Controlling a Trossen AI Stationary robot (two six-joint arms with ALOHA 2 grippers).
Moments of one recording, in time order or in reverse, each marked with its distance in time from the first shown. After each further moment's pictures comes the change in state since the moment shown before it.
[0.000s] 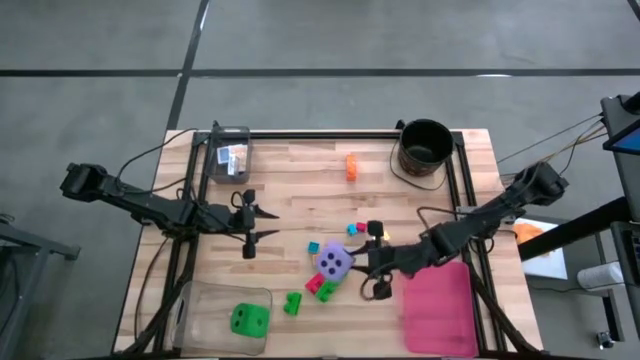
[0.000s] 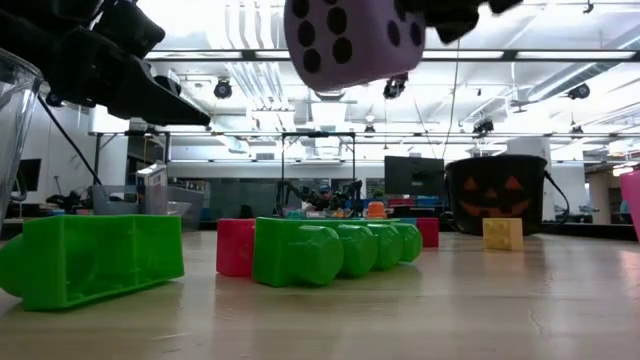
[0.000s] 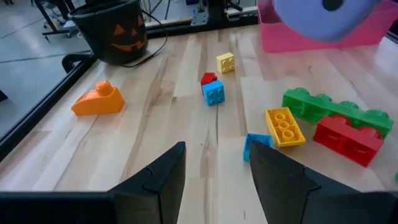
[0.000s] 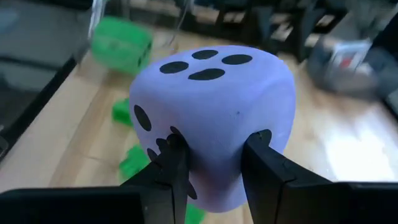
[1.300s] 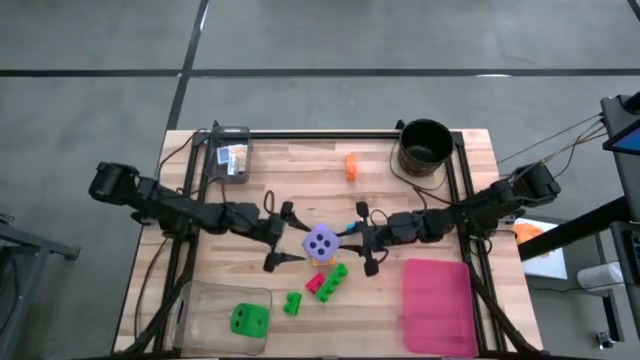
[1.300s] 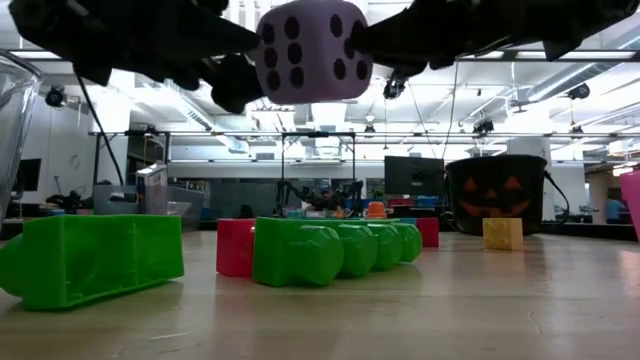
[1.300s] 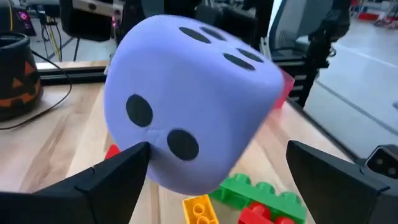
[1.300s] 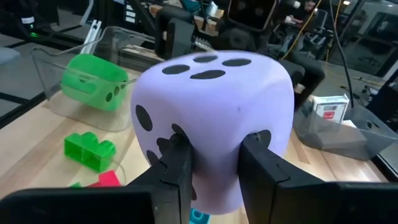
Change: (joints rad) left arm 0.051 0.469 0.230 0.386 0.391 -0.053; right arm -0.253 0.067 -0.192 0.533 -0.281 -0.236
